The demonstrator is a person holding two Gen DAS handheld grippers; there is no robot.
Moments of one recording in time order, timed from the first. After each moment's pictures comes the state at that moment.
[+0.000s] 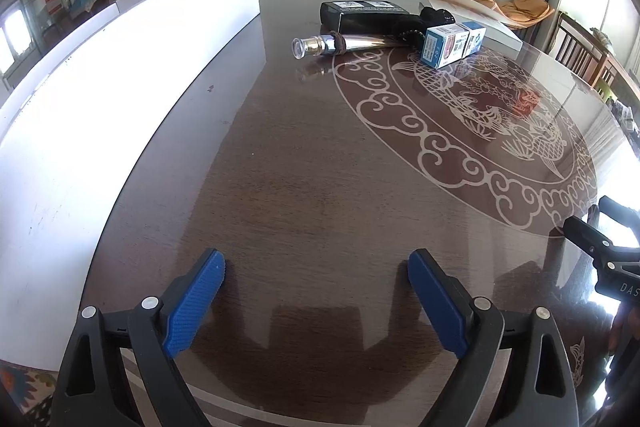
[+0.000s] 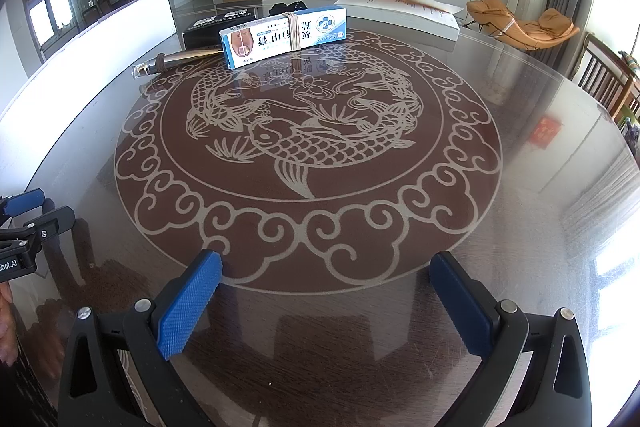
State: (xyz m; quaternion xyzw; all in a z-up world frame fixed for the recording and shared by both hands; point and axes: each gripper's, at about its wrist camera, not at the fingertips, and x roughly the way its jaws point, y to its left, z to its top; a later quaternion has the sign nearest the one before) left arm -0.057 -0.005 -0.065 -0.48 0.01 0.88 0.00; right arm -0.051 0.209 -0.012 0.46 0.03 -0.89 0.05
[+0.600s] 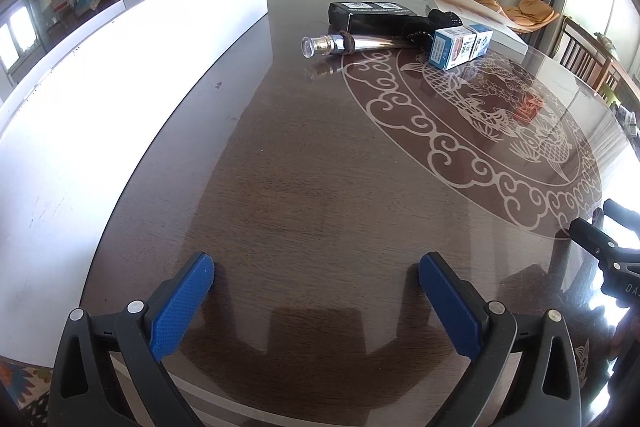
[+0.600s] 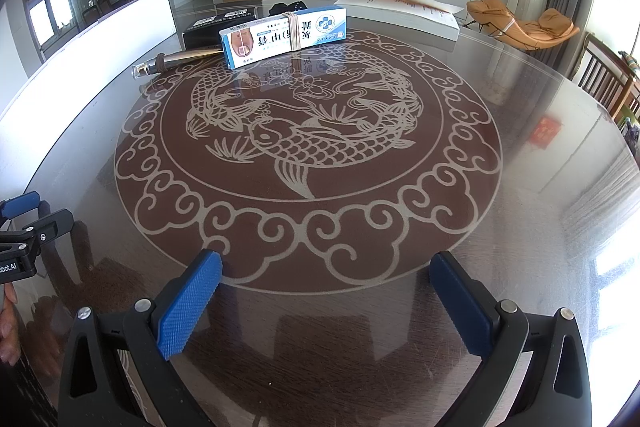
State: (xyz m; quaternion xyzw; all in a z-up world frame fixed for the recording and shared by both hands) left arm -0.056 -0.008 -0.068 -0.48 0.00 0.88 0.00; right arm -0.051 0.209 -0.012 0.46 0.03 -0.89 0.05
